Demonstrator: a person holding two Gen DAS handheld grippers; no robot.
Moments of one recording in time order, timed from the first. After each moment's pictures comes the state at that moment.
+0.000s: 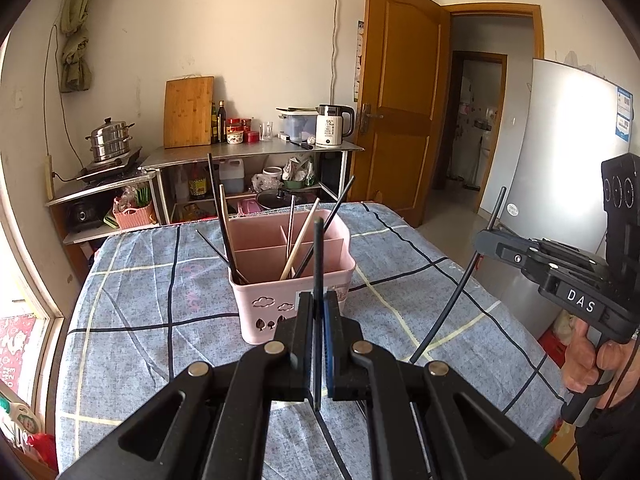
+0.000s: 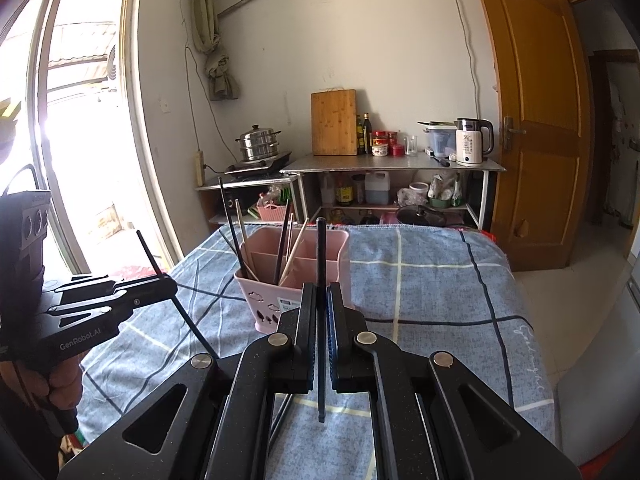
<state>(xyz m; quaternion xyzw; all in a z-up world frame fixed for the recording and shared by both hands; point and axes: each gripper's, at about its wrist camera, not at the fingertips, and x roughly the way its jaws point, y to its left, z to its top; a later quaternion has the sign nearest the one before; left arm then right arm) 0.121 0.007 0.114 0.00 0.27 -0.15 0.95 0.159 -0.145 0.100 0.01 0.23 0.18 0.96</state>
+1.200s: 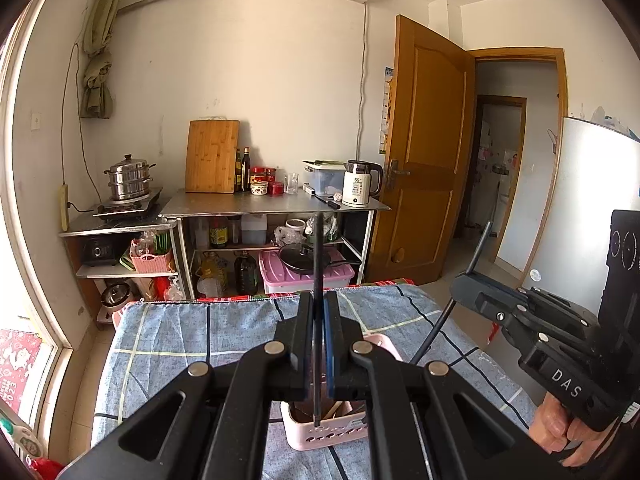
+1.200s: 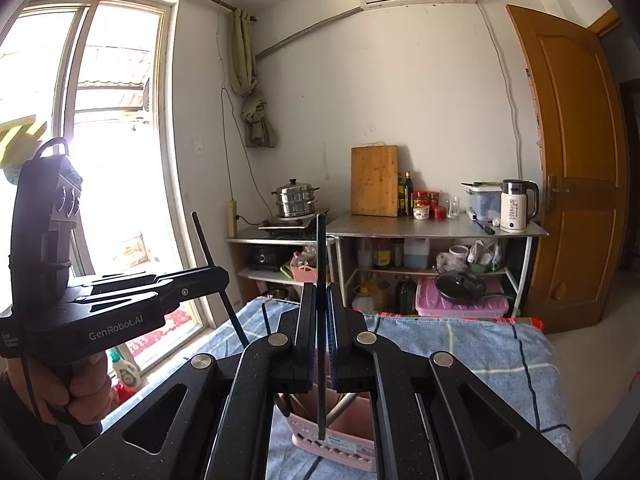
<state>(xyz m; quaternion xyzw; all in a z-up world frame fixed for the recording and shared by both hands) 0.204 0.051 0.194 -0.03 0.20 -0.12 0.97 0.235 -0.071 0.165 0.01 0.13 0.24 0.96</state>
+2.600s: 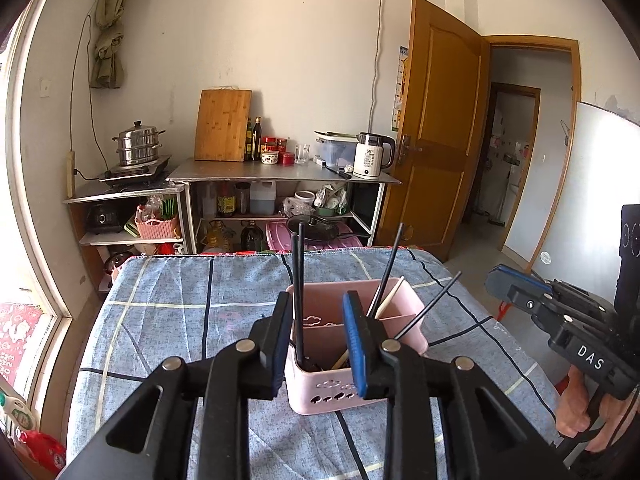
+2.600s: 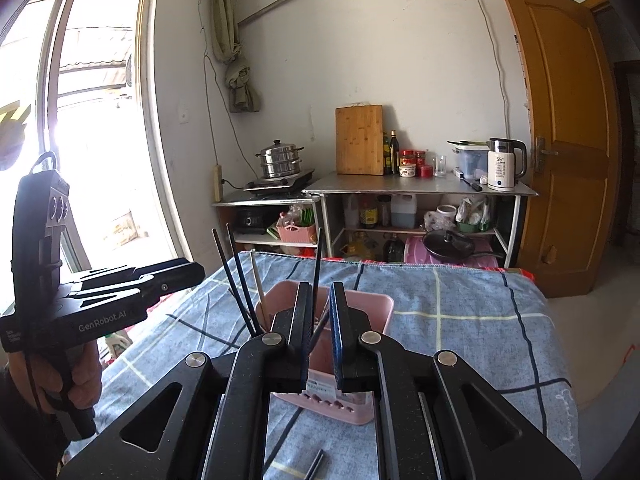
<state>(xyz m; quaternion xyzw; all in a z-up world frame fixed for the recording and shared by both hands) 0.186 0.054 0.133 -0.04 0.24 -0.10 0.97 0.226 -0.101 0.112 0.00 0.20 0.22 0.95</state>
